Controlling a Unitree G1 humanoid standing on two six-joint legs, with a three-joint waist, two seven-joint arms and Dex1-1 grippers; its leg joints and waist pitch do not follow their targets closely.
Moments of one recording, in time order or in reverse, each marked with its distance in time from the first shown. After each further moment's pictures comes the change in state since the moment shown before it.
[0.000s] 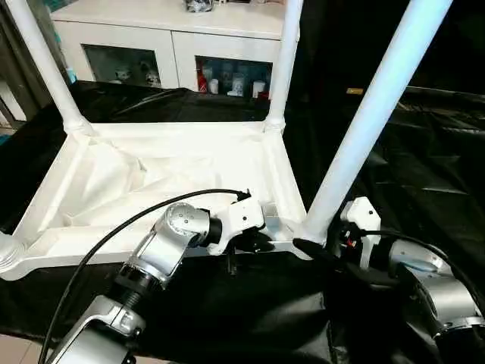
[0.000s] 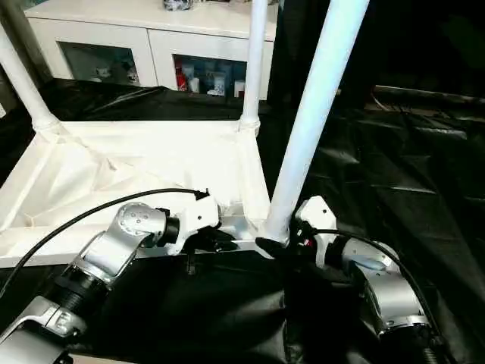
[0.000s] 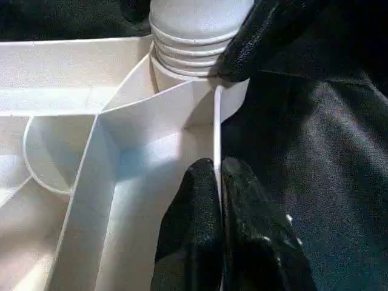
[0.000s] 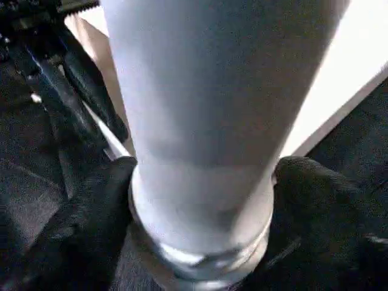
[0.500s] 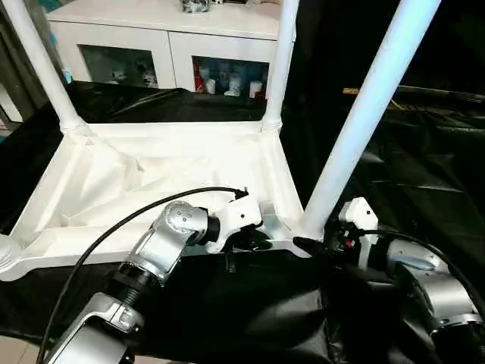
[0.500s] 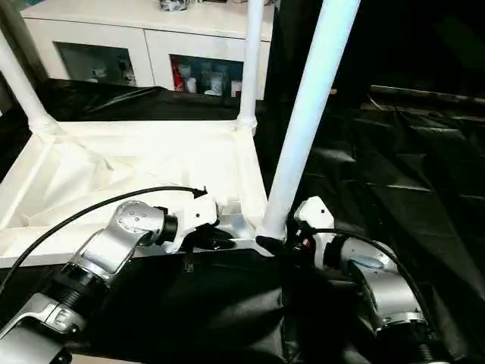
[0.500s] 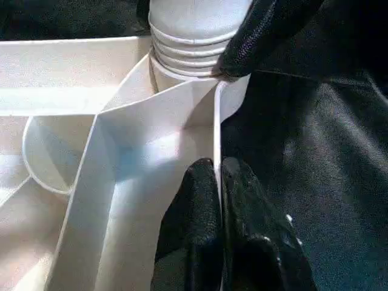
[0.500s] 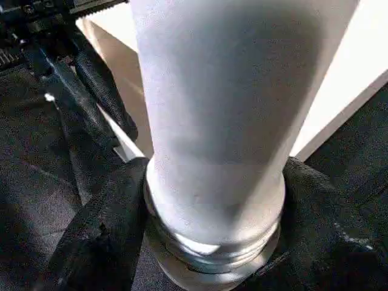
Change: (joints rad) left arm -0.007 0.014 0.002 0.010 -0.008 0.007 0.005; right arm -0.016 0.023 -0.003 0.023 0.001 -0.002 0.012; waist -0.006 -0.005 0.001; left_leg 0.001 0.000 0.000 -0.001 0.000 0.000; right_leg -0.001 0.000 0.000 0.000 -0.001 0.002
